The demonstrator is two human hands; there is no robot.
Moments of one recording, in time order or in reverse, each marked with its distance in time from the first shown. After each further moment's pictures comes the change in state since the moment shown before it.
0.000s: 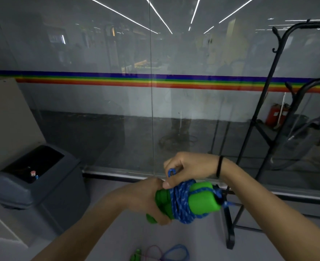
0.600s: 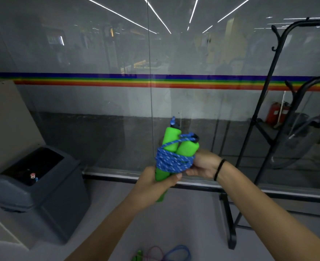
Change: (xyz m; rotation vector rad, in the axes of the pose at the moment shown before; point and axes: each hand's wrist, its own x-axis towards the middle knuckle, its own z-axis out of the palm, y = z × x) left_hand 0.029 -0.003 0.018 -0.586 0.599 0.117; right_hand 0.007 0.033 0.008 0.921 0.478 0.285
